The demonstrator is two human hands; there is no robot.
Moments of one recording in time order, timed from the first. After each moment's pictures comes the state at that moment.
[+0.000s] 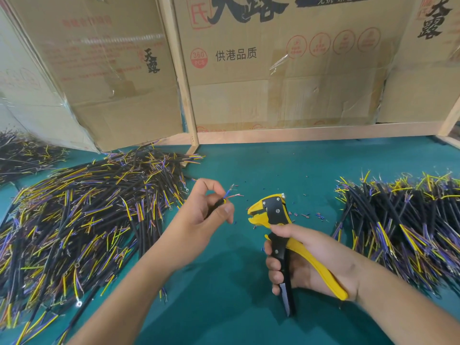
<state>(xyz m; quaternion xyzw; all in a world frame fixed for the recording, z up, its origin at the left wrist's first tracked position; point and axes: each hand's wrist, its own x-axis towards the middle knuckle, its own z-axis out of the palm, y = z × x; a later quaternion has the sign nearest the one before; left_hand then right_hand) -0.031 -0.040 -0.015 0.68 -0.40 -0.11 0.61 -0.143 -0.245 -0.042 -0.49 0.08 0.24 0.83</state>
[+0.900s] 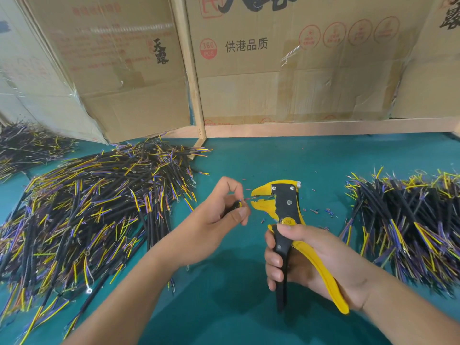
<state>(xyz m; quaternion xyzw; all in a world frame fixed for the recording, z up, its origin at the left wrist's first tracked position) -0.029 -0.037 -0.023 0.68 -0.47 -0.15 0.54 -0.142 -0.233 -0.059 -0.46 -0.04 0.19 0.87</state>
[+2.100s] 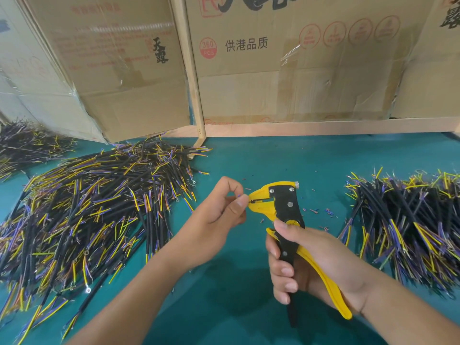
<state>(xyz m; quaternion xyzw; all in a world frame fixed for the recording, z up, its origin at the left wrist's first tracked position) -0.039 -0.047 -0.023 0.68 -0.41 -0.12 0.59 -0.158 -0.216 -0.023 -0.49 0.02 0.18 0.85</state>
